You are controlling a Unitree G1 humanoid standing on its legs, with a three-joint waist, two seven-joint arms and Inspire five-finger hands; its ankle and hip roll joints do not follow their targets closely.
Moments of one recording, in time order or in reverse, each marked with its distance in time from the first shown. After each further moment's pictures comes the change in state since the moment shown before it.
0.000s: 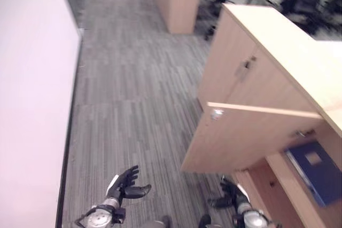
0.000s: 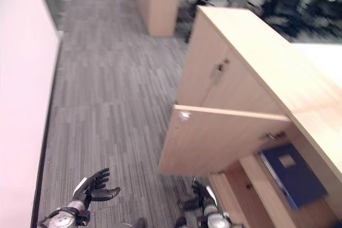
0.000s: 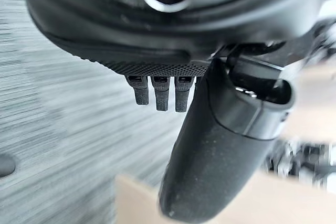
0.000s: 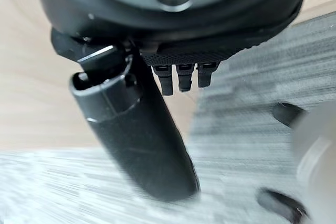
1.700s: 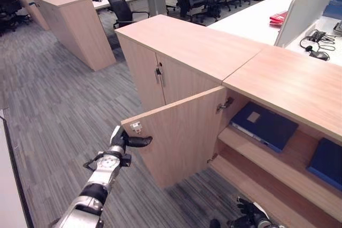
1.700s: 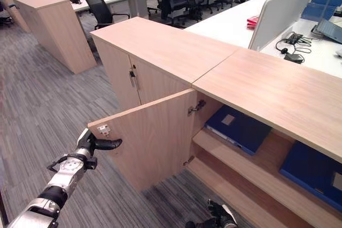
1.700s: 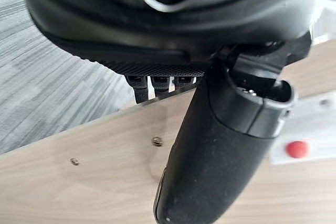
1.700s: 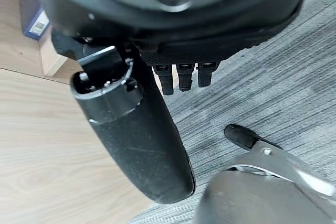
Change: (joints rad) left arm -0.597 0.096 -0.093 0.208 -0.076 0.052 0.069; right arm 0.041 -0.139 0.049 -0.009 -0.059 0.046 0.037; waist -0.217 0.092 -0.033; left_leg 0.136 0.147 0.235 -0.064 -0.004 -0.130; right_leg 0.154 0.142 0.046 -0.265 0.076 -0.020
